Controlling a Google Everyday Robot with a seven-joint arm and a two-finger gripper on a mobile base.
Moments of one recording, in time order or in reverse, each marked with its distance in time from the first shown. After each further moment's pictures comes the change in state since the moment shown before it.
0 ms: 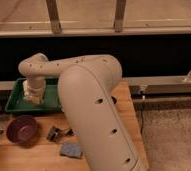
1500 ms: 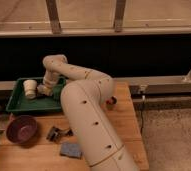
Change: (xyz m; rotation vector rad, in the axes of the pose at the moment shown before) arm -0.016 -0.117 0.062 -0.083 -0.168 0.062
